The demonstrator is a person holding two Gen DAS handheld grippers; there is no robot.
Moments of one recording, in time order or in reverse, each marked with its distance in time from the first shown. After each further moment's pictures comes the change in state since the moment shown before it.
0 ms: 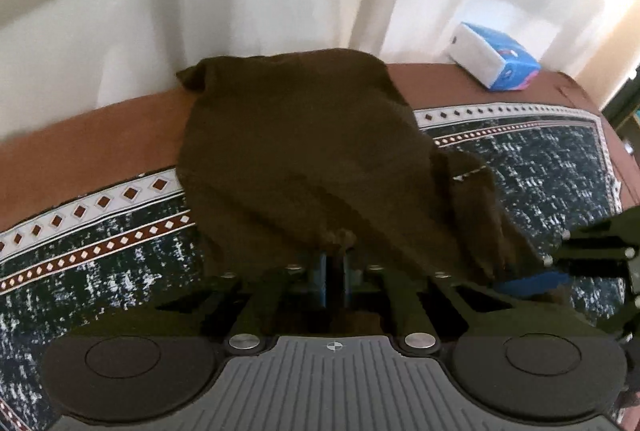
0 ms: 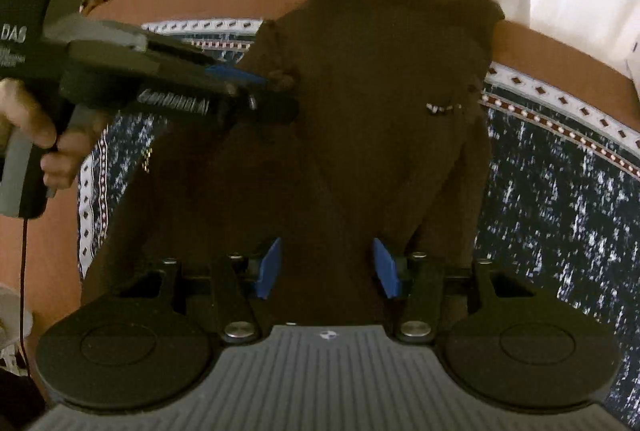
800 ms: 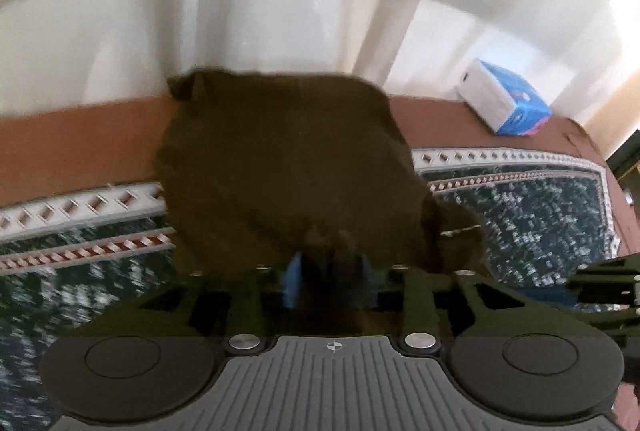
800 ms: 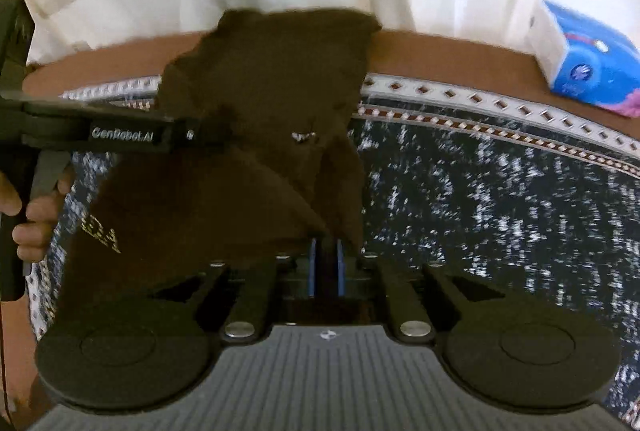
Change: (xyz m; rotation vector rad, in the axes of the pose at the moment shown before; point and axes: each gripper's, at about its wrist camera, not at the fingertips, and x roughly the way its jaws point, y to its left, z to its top) left arm 0.002 -0.009 0.019 -0.094 -0.106 0.020; right arm -0.025 -0.042 -0.016 0.195 -0.175 -0.158
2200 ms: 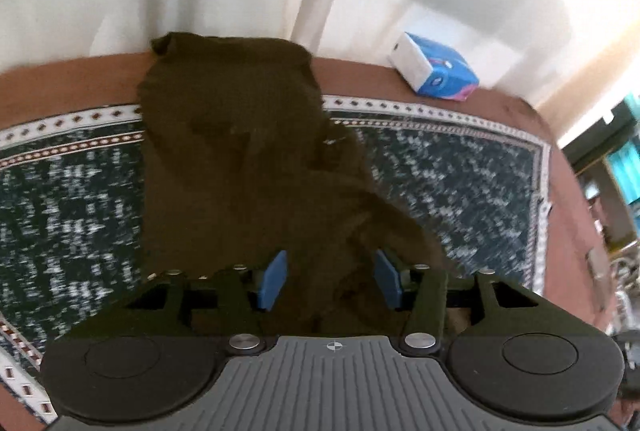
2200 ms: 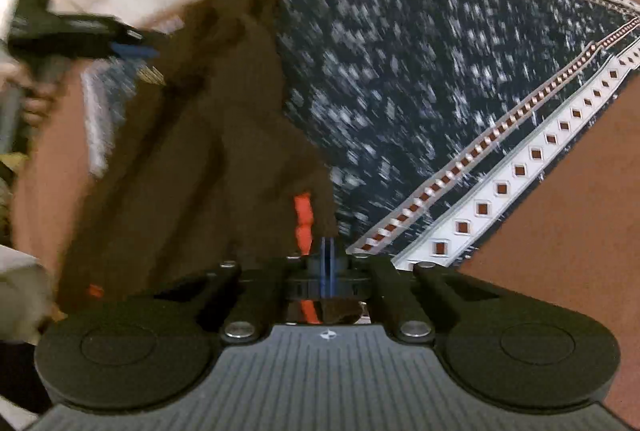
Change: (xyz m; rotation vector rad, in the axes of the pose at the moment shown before) left arm -0.062 -0.072 -0.043 -0.075 0.121 -0.089; right arm -0.142 -0.056 -0.192 0.143 0.049 0.166
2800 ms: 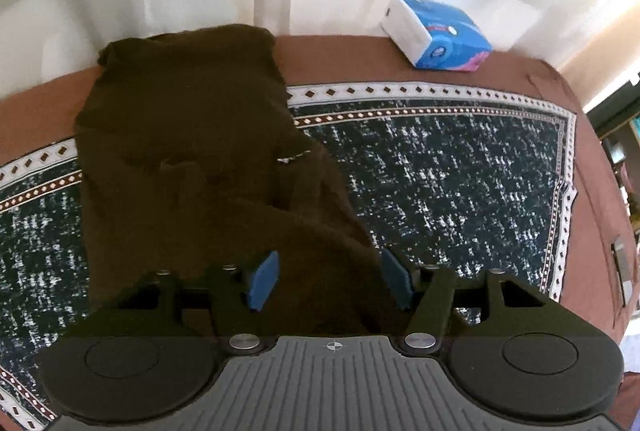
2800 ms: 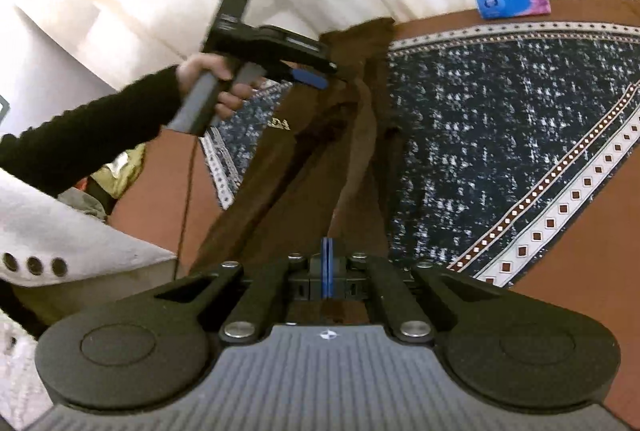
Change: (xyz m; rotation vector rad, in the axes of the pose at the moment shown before) left arm 0.057 -0.049 0.042 0.061 0.132 0.104; right arm -0.070 0.043 -0.013 -0.017 -0.117 0.245
